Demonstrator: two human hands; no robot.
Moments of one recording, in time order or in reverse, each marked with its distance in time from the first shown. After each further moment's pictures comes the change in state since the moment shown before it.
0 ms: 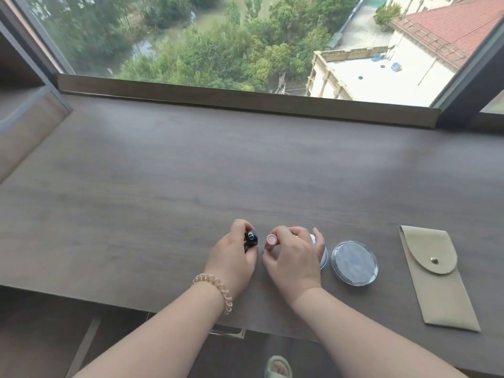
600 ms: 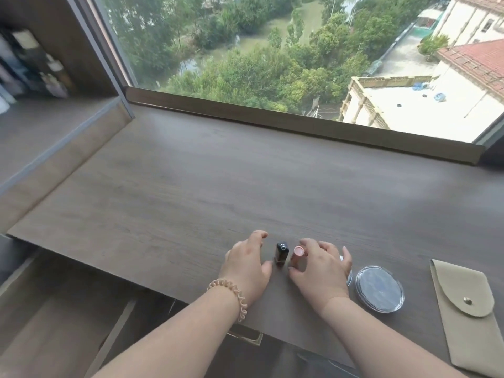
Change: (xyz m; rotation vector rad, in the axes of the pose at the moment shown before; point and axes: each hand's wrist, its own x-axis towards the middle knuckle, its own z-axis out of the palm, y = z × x) left_hand -0.015 -0.012 -0.018 0.191 0.063 -0.008; right_hand 0.008 0.000 -0.018 -0.083 -0.270 0.057
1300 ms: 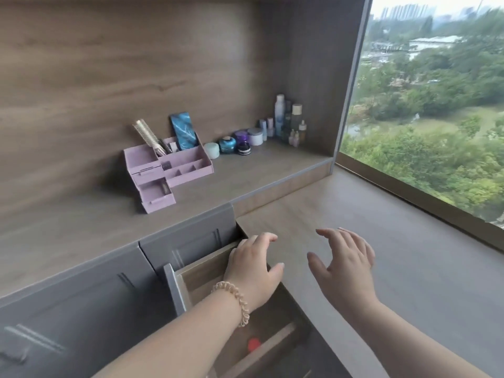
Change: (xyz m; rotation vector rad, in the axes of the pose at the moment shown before) left_hand -0.139 -0.156 -0.232 0.059 0.651 -0.353; right_hand -0.036 -0.316 -0.015 0.306 0.028 -0.866
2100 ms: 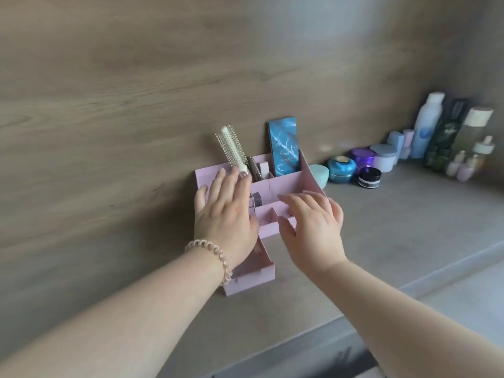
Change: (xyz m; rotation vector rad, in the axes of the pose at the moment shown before) left_hand 0.240 -0.326 -0.137 0.595 0.358 -0.142; right_hand 0.256 -0.245 0.327 0.170 0.086 -0.355
